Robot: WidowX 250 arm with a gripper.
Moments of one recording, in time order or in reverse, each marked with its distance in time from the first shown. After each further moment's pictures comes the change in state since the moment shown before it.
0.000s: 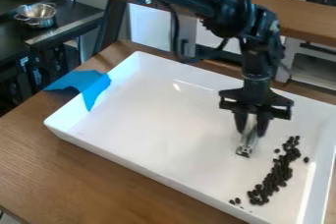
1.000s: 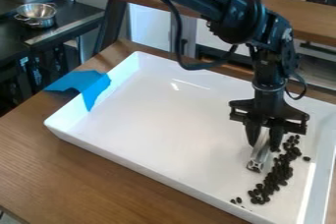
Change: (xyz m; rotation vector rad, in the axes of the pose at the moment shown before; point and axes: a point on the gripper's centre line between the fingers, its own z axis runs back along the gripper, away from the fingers) arm -0.021 -0.015 0.006 -0.030 0.002 -0.064
